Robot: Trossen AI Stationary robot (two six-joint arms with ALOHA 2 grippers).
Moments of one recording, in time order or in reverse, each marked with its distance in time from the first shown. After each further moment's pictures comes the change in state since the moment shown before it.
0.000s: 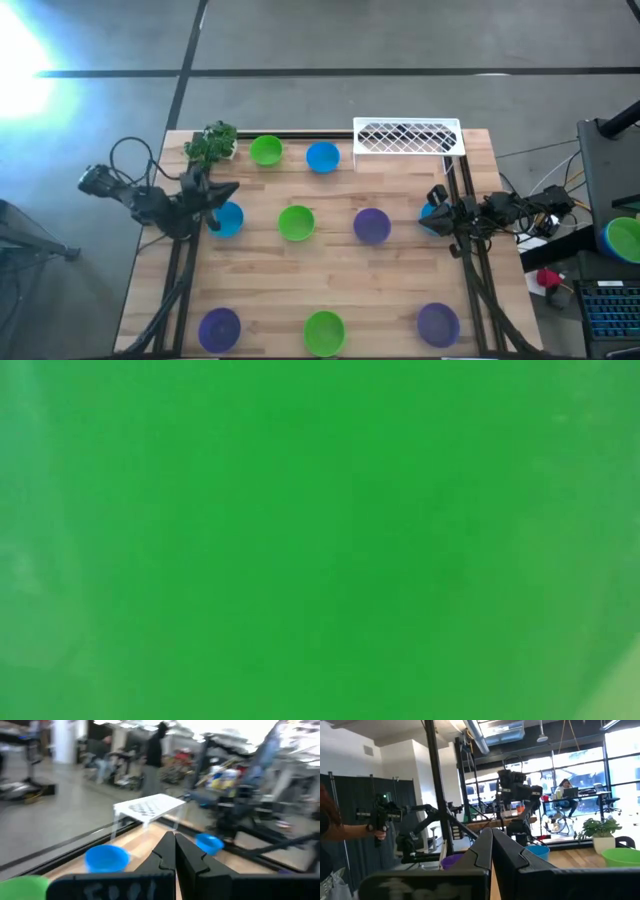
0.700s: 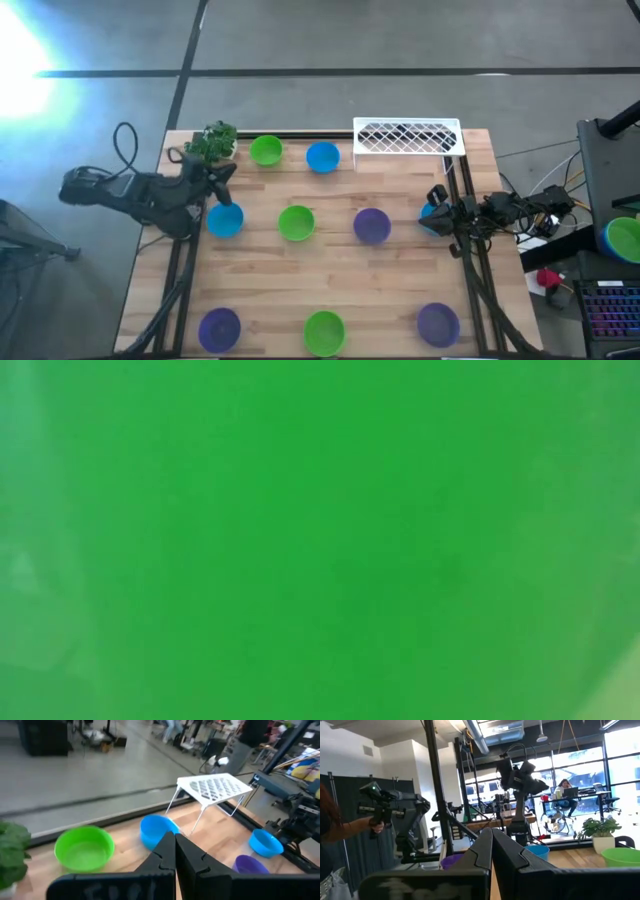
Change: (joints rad) left arm 0.257 0.284 0.336 -0.533 0.015 -0.494; right arm 0.000 0.000 0.000 0.000 0.002 0.000
